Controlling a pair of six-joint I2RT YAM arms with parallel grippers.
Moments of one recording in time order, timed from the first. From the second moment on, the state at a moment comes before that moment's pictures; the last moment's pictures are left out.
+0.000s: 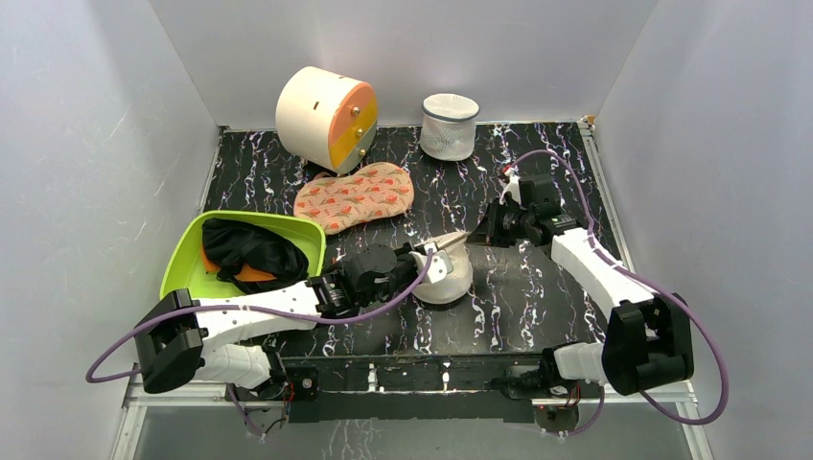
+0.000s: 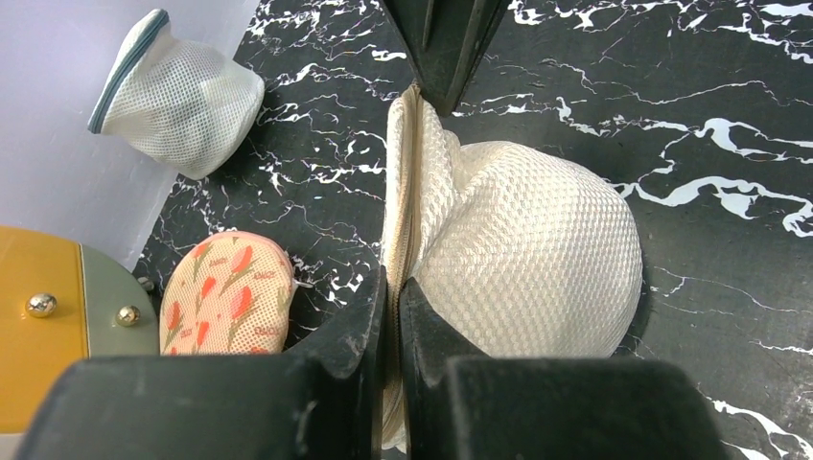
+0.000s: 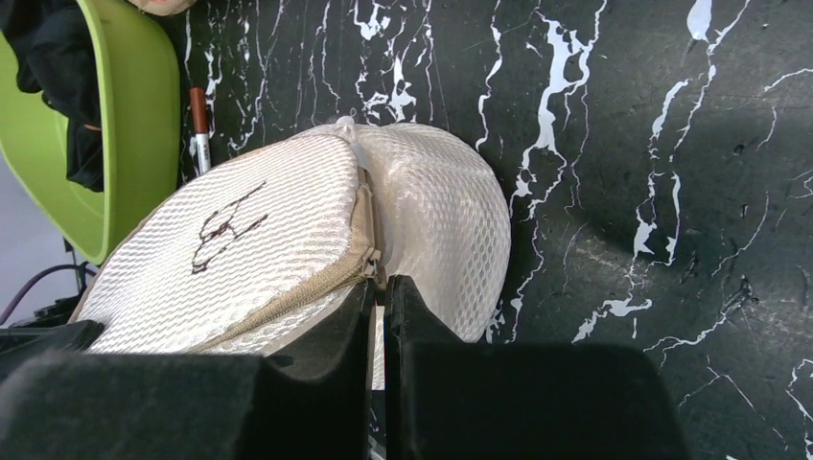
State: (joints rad) left arm -1.11 1.27 0.73 0.22 -0.21 0.50; right arm 0.22 1.29 0.86 -0.38 -0.47 0.40
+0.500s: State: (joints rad) left arm -1.11 1.28 0.75 0.15 -0.18 0.47; right arm 0.25 1.10 0.85 -0.37 -0.51 0.45
